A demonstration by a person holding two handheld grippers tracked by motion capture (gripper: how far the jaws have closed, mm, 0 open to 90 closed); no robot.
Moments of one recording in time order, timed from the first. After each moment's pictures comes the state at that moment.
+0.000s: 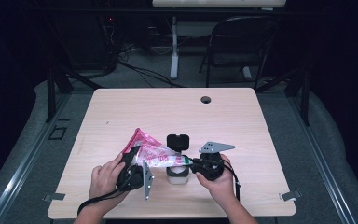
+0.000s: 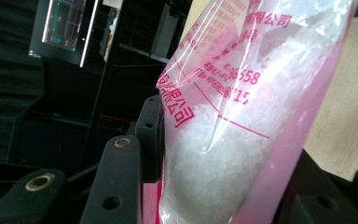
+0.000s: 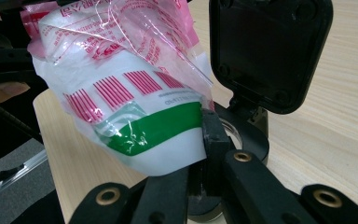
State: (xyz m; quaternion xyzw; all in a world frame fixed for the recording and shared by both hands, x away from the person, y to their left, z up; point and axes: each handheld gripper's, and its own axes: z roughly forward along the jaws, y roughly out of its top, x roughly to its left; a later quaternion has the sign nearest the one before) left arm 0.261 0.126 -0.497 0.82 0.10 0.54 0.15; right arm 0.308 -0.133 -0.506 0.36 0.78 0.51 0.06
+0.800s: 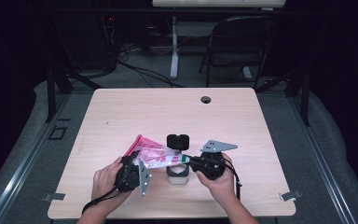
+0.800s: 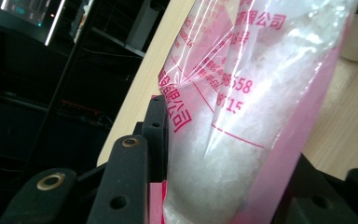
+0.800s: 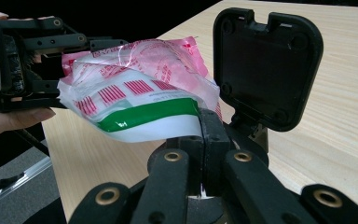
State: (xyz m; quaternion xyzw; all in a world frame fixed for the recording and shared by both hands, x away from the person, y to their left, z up) left arm 0.268 0.134 -0.513 0.84 0.15 0.49 0.19; right arm 0.306 -0.134 -0.498 0.35 0.77 0.53 0.07
